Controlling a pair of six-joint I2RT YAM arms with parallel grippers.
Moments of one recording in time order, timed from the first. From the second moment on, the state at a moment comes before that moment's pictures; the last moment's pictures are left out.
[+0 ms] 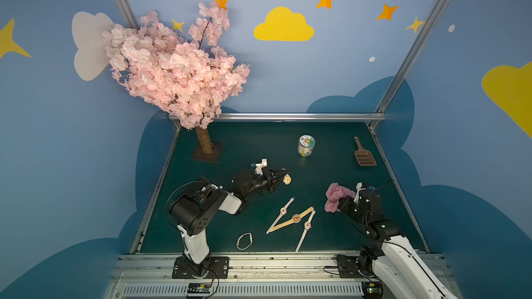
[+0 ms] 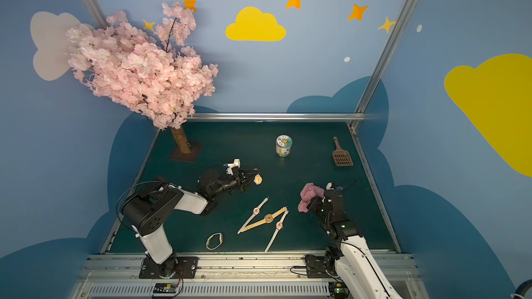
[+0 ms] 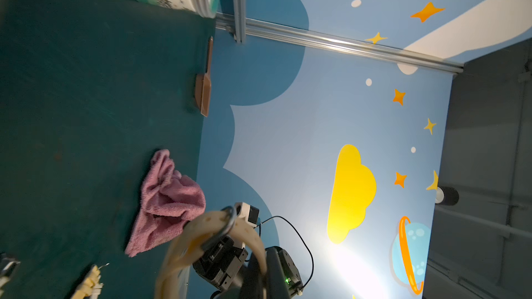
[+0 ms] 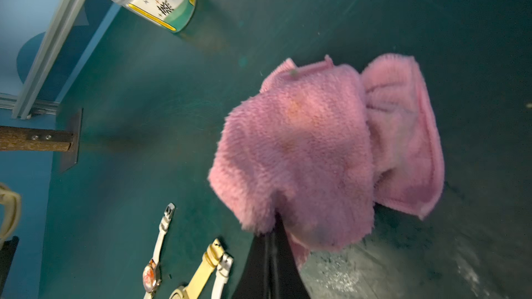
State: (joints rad) left arm -0.58 1.82 0.56 1.28 0.53 -1.75; right arm 0.23 0.63 0.27 -0.37 -0.08 0.75
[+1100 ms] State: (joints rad) left arm -0.45 2.01 1.35 -0.20 0.60 -1.01; right arm 0.21 0.68 0.38 -0.36 -0.29 0.65
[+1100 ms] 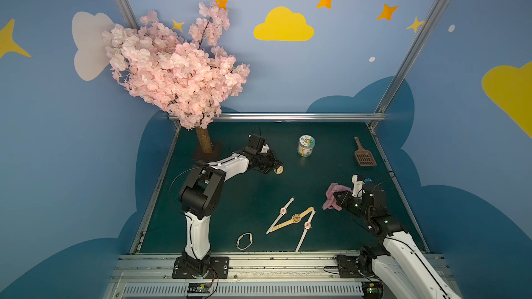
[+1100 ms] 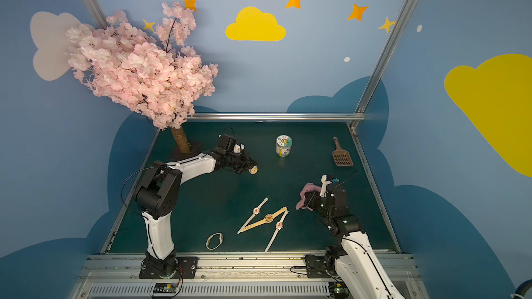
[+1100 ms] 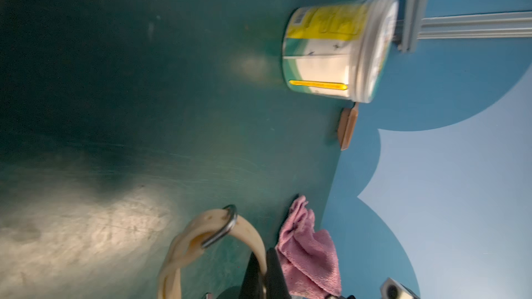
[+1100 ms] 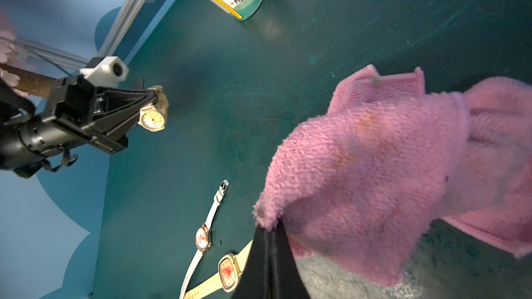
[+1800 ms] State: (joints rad) left arm -0.45 2.18 1.51 -0.50 0.55 -0.86; right arm 0.21 0.66 0.37 -0.39 -0.34 0.61
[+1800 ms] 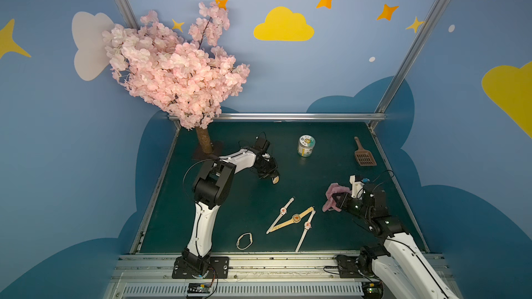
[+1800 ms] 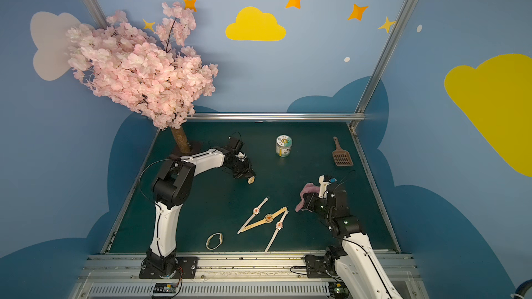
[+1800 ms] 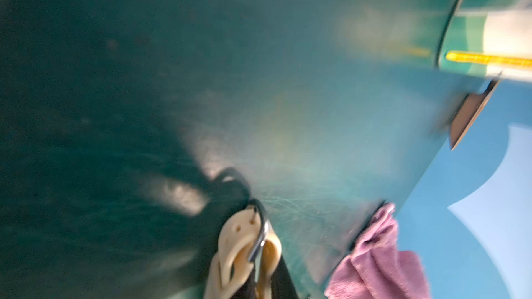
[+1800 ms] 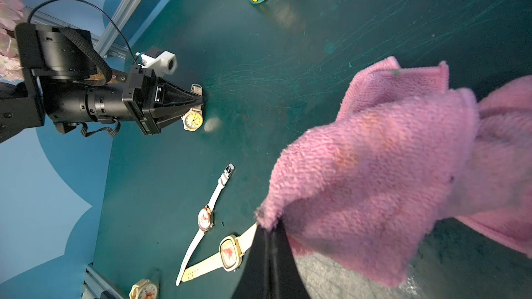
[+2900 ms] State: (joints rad) left arm -0.52 2.12 1.53 -0.56 0.44 -0.77; right arm 0.21 0.65 0.37 -0.41 -0.33 0.60
